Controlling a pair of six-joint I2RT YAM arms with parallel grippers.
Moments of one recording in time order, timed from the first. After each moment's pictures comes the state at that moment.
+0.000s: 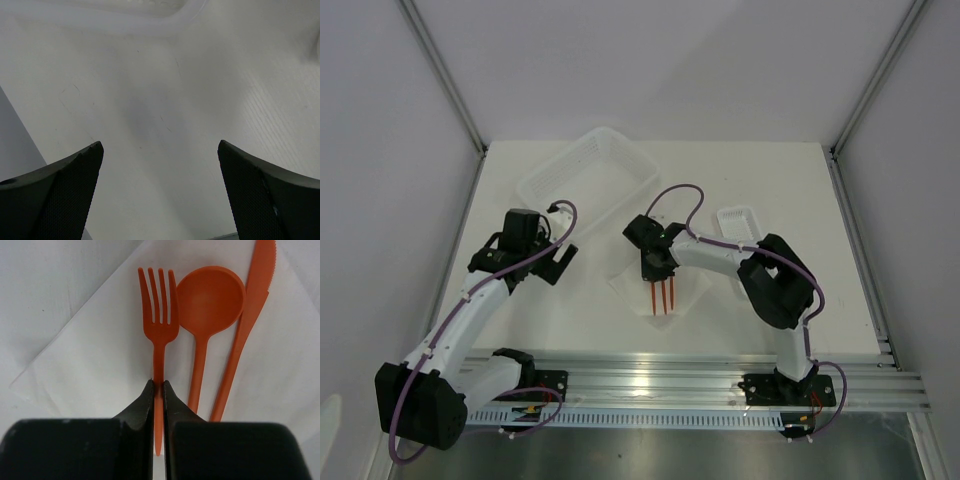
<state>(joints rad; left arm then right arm) -0.23 1.03 0.82 -0.64 -0.05 0.43 0.88 1.98 1.40 -0.63 0.20 0.75</state>
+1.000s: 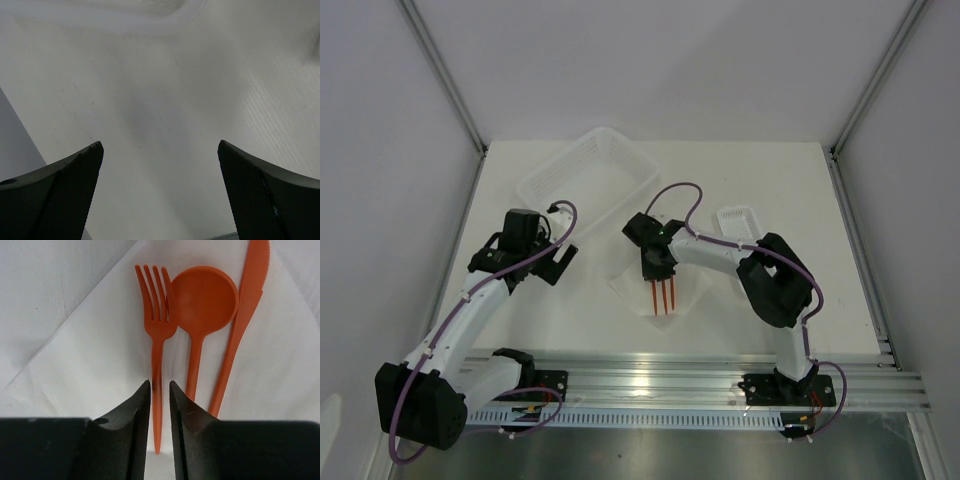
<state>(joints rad) -0.23 1.03 0.82 -0.64 -0.05 0.43 0.87 2.00 1.43 -0.67 0.19 0.73</state>
